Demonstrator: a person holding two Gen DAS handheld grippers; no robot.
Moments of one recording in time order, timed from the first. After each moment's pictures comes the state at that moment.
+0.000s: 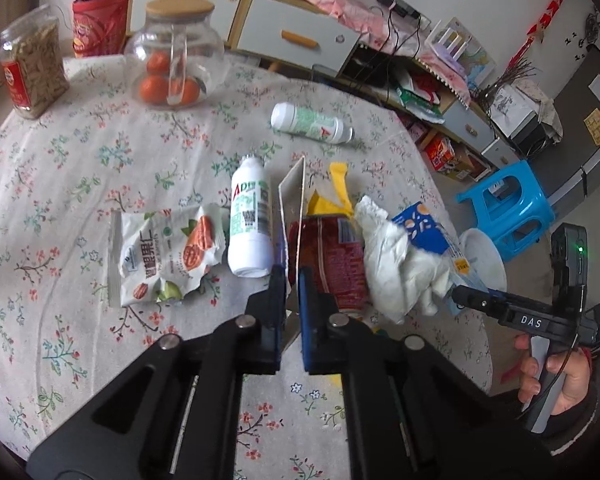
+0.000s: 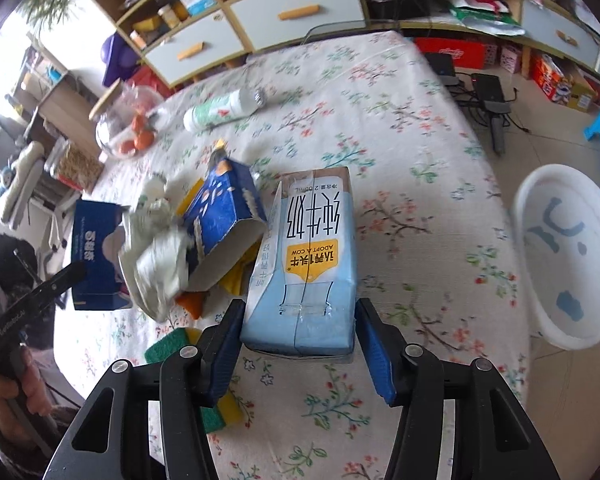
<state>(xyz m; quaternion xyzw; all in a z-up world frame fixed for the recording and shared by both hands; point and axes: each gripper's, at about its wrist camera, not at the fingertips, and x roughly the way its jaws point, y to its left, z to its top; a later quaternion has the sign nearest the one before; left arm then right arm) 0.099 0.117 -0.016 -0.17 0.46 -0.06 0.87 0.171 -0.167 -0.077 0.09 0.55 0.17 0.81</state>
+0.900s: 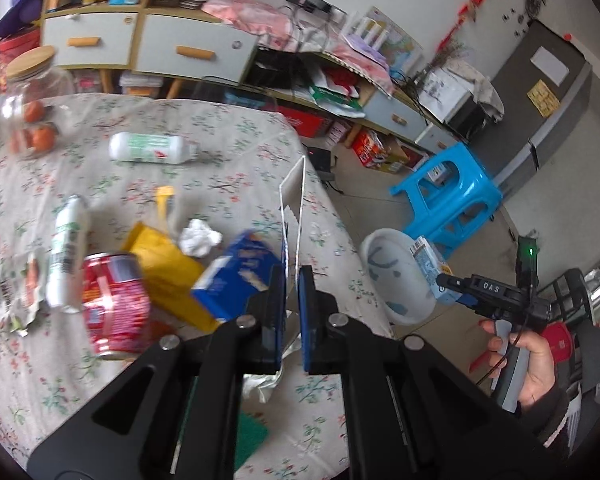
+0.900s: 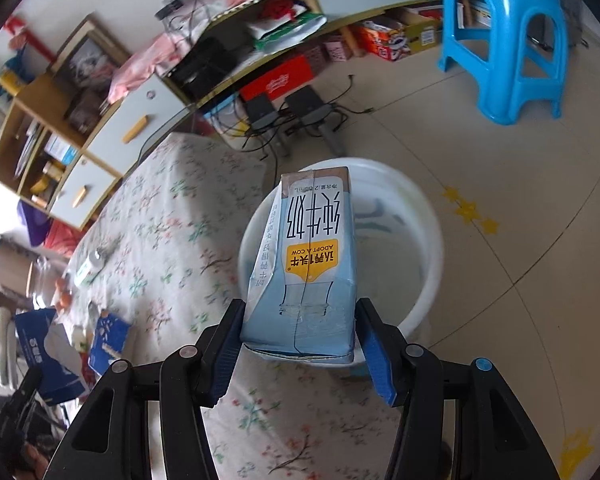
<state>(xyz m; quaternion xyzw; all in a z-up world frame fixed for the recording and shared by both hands) 0.141 -0.024 0.007 -0.15 0.43 -0.18 0.87 0.164 -0.399 -0.088 0.26 0.50 -0.03 0.83</state>
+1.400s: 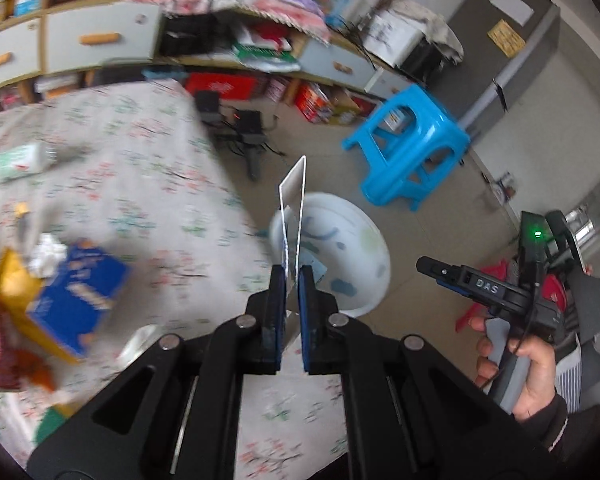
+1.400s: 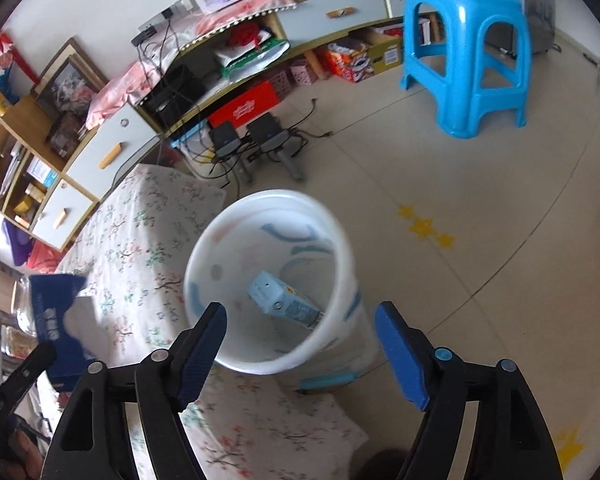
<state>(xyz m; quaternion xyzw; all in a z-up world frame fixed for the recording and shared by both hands) 0.167 -0.152 -0.001 -0.10 0.47 -0.27 0.83 0.124 -0.453 -0.077 0.24 0.48 -0.08 0.84</state>
